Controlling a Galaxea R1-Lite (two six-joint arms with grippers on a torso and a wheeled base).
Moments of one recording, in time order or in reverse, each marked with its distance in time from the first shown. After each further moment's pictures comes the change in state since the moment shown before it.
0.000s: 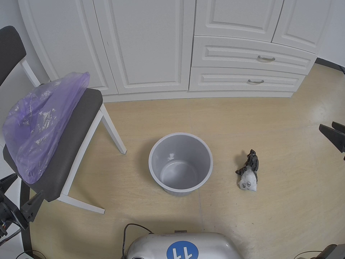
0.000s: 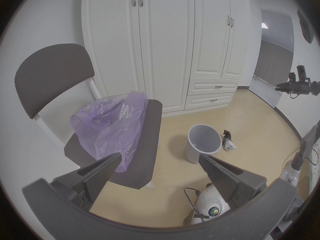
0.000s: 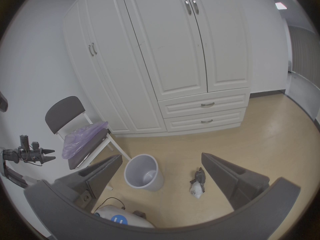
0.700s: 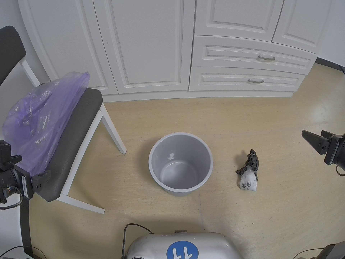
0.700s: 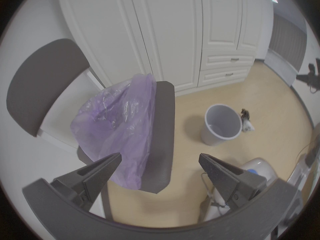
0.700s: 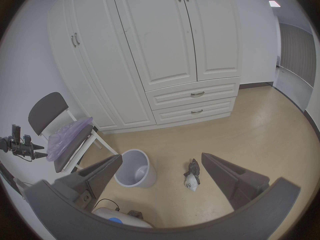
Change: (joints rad) left arm -0.154 0.340 -0.281 0.185 0.301 0.017; right arm 0.192 0.121 0.073 -0.119 -0.319 0.063
